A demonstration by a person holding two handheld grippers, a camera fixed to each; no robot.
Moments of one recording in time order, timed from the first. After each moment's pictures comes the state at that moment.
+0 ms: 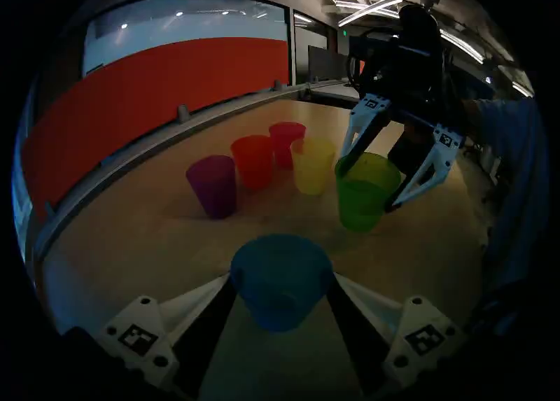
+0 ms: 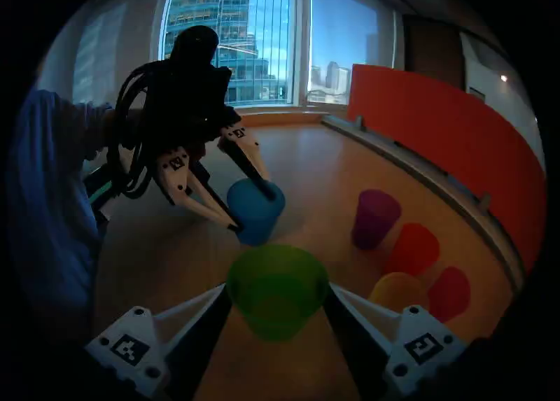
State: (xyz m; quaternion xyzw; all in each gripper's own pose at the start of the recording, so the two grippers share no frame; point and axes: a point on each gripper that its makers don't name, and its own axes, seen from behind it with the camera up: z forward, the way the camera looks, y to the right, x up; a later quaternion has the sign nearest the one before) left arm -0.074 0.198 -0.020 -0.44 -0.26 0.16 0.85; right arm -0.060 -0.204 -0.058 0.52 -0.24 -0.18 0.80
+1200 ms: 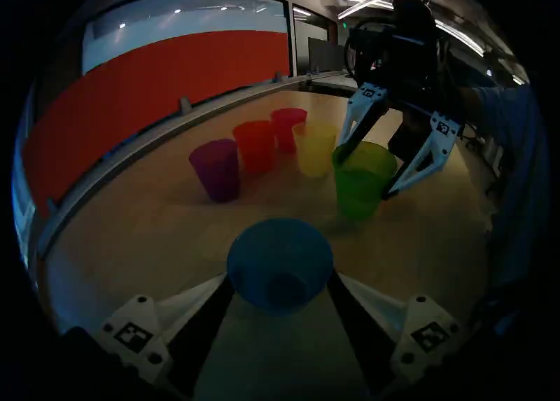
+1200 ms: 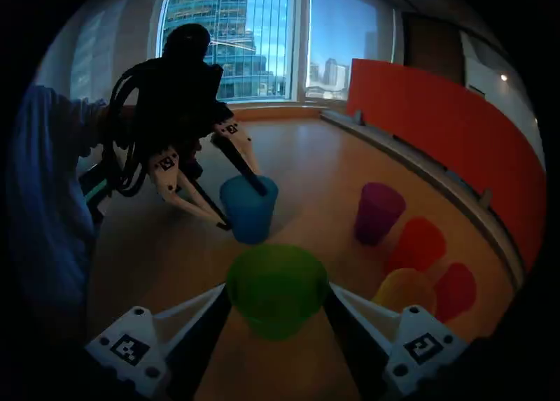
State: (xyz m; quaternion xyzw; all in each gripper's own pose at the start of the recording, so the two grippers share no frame) left arm -0.089 0.180 -0.026 -0.43 -0.27 0.18 0.84; right arm -0.072 -0.213 -0.055 0.52 -0.25 -0.18 0.80
